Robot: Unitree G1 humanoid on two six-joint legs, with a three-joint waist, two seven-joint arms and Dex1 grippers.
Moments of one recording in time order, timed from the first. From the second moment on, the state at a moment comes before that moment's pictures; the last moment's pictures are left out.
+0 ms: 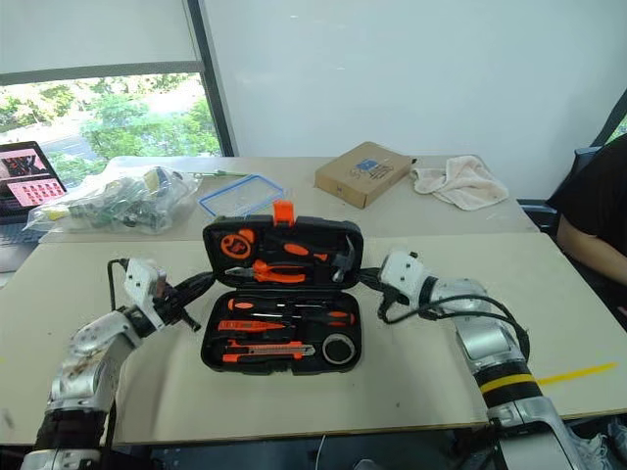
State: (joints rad) left arm -0.29 0.55 0.20 0.20 -0.28 -0.10 -0.89; right arm -0.56 -0.61 0.15 0.31 0.00 -0.31 0.85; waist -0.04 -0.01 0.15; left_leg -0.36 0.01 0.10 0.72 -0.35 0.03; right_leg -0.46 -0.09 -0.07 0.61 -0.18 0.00
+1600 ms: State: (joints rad) left arm -0.49 0.70 -0.06 0.47 -0.22 0.01 -1.26; right arm -0.08 -0.74 0.28 -0.33 0.13 0.16 0.91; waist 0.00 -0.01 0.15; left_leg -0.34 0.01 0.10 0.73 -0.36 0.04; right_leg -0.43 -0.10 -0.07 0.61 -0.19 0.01
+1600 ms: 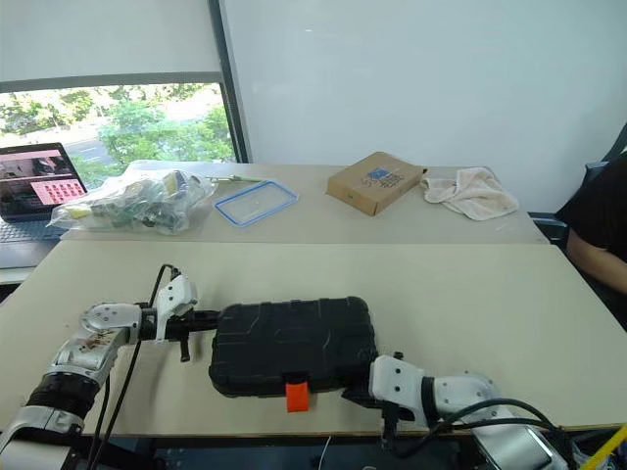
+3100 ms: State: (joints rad) left arm -0.67 0.52 -0.21 0.21 -0.24 0.35 -1.10; right arm -0.14 -0.65 0.20 -0.31 0.13 0.34 0.84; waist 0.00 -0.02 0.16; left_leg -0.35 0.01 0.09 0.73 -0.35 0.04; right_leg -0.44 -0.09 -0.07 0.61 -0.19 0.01
